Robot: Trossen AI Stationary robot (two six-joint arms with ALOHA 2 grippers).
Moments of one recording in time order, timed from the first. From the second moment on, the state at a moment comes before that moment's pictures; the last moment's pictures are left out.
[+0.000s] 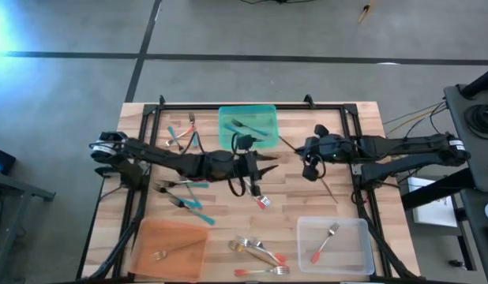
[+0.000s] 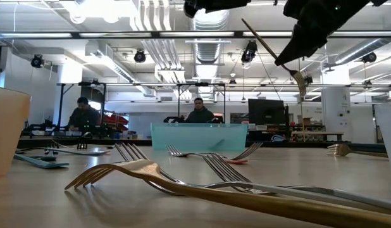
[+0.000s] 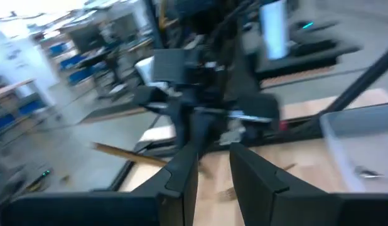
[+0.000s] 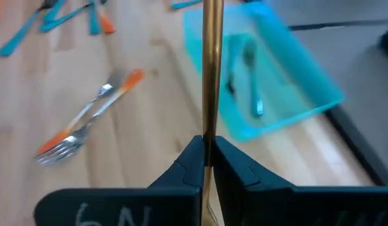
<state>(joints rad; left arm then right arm) -0.13 1.69 1.18 0.42 -0.35 0.26 -0.01 0.96 0.77 -0.48 0.30 0.09</state>
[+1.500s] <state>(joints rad) -0.05 1.76 0.99 1.05 -0.33 0.16 0.06 1.09 0.63 0.23 0.28 0.07</state>
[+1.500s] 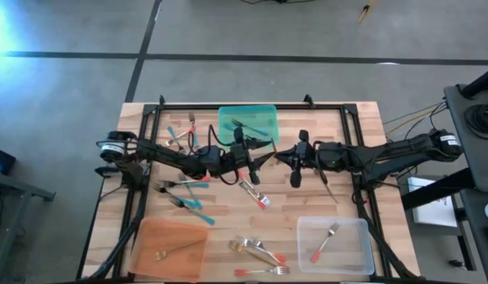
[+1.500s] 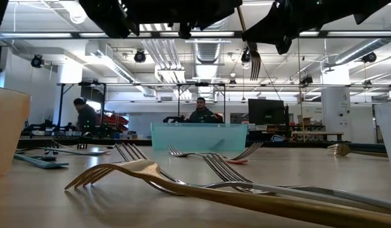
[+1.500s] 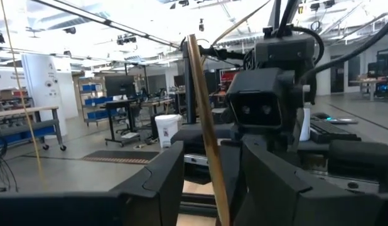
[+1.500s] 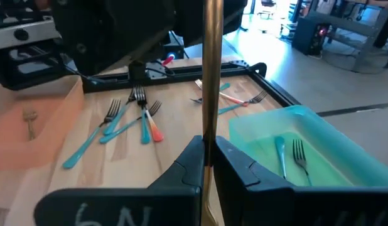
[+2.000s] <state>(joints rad) -0.05 1.76 0.99 1.03 -0.33 0.12 0.05 1.12 0.63 0.30 0.28 -0.02</state>
